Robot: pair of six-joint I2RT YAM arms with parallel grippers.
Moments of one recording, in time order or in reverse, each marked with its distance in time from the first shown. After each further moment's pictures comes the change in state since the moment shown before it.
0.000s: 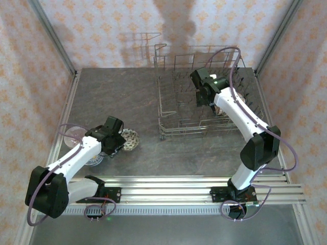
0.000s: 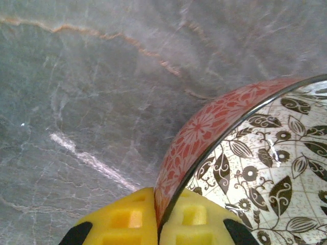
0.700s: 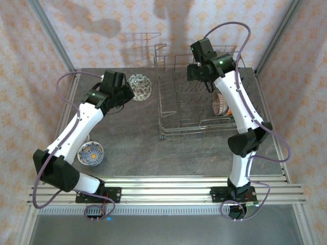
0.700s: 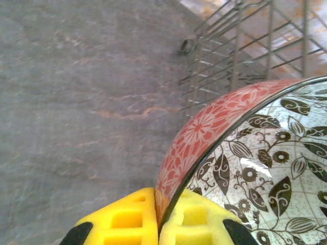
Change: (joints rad) left arm 0.000 0.298 0.755 0.047 -0.012 0.360; right arm 0.000 0.226 0.657 -0.141 -0.200 -0.018
